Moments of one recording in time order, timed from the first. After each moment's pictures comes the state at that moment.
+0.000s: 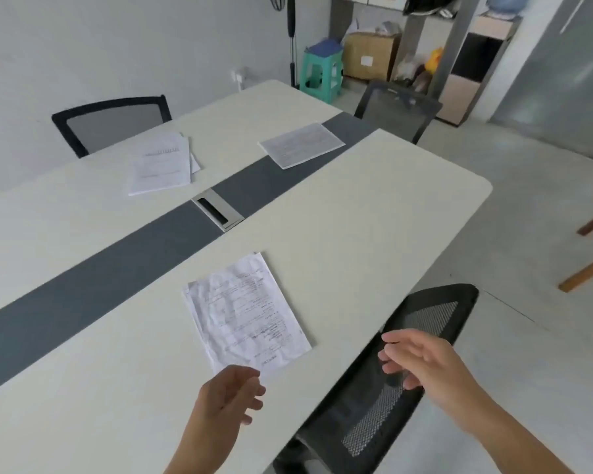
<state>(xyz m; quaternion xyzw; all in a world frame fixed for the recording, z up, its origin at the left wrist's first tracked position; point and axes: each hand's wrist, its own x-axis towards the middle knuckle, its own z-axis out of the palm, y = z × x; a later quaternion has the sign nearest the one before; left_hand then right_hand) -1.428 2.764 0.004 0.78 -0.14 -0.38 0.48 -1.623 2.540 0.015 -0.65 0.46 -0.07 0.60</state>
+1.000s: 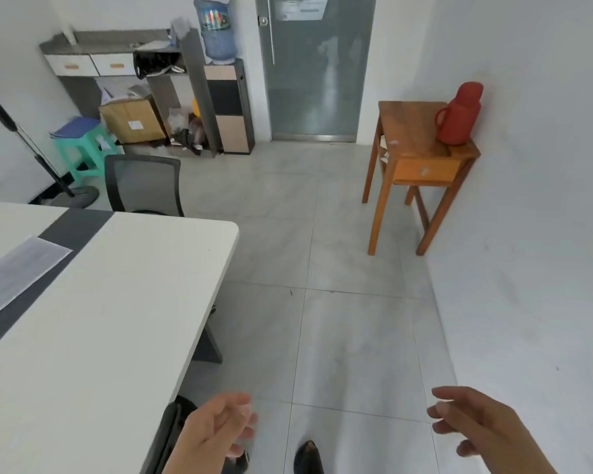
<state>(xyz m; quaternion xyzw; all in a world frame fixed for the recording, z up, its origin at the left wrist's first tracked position) -1.702 2.372 0.008 0.69 -0.39 -0.52 0.32 -2.048 2.347 0.018 -0.40 0.70 -0.30 0.52</state>
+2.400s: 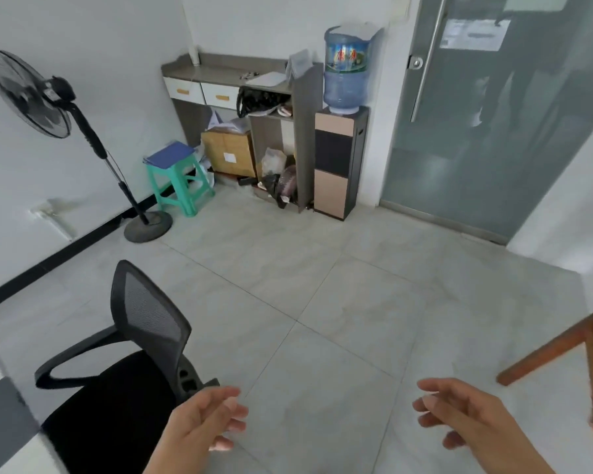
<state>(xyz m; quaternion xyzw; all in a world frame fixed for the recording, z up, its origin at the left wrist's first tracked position) -1.510 1.531 0.031 0.74 -0.22 -0.43 0.47 -1.817 1.352 0.030 -0.56 0.54 -0.19 0.60</state>
